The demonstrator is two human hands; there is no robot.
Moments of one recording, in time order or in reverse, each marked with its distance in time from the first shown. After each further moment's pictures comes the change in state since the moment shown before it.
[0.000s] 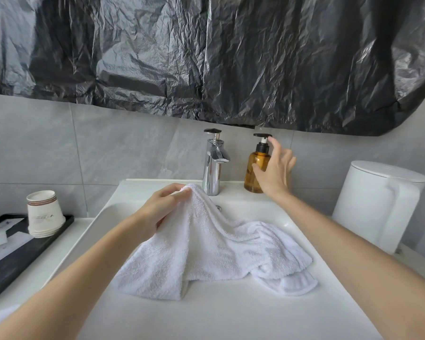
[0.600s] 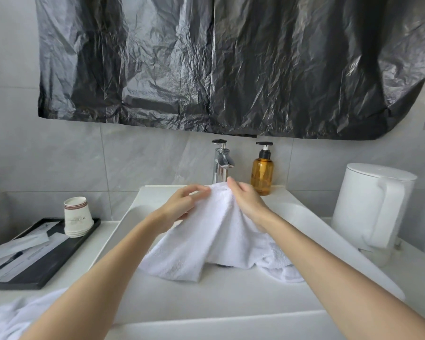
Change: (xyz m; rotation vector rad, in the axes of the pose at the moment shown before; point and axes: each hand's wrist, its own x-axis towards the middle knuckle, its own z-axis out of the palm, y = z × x) left_hand -0.023 0.021 0.004 0.207 -0.110 0.104; right_hand -0.092 -0.085 -0.039 0.619 -0.585 0.200
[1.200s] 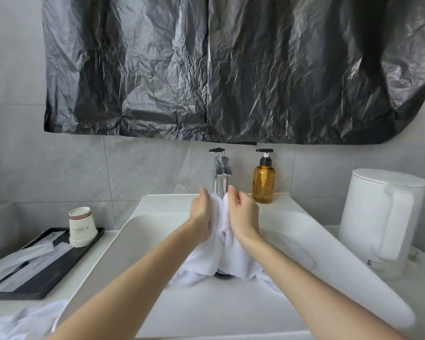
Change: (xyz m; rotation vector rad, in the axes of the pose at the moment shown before) left_hand 0.026 0.019 0.066 -0.401 0.370 -0.248; right_hand -0.006 0.002 0.021 0.006 0.386 -0.045
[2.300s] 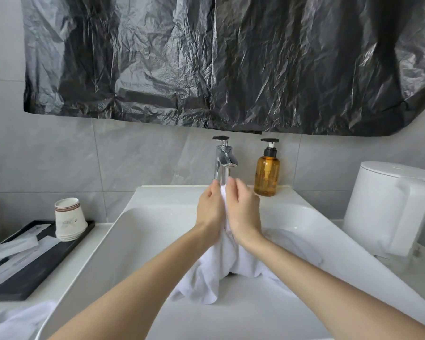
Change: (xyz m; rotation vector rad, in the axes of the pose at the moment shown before) left_hand -0.003 -0.019 0.008 0.023 -0.062 0.265; right_hand -0.005 0.001 0.016 -0.011 0.052 -0.135
